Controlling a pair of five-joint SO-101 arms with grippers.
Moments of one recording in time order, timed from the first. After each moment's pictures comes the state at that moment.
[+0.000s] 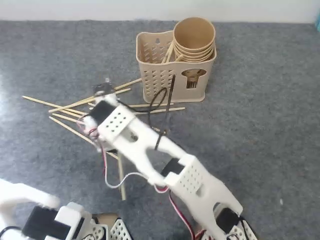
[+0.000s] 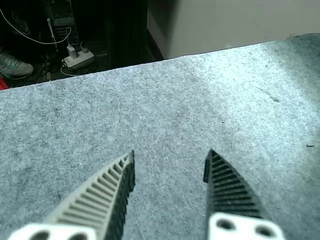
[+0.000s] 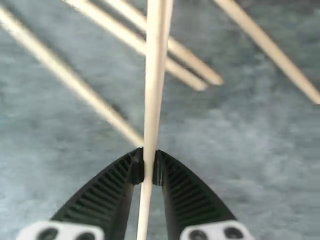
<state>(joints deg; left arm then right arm) -76.8 -14.3 35.6 24.7 8.0 -55.4 47.6 -46.9 100.7 -36.7</state>
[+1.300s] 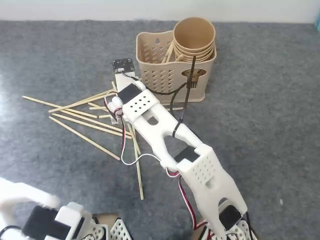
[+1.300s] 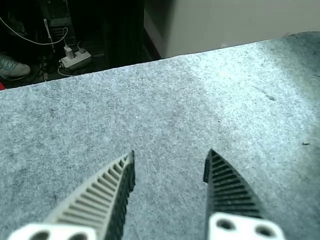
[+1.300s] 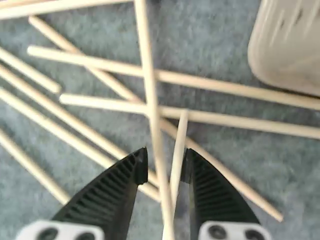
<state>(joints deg) -76.1 -14.3 35.6 24.7 8.0 -45.5 46.6 -38.2 75.0 -29.1</state>
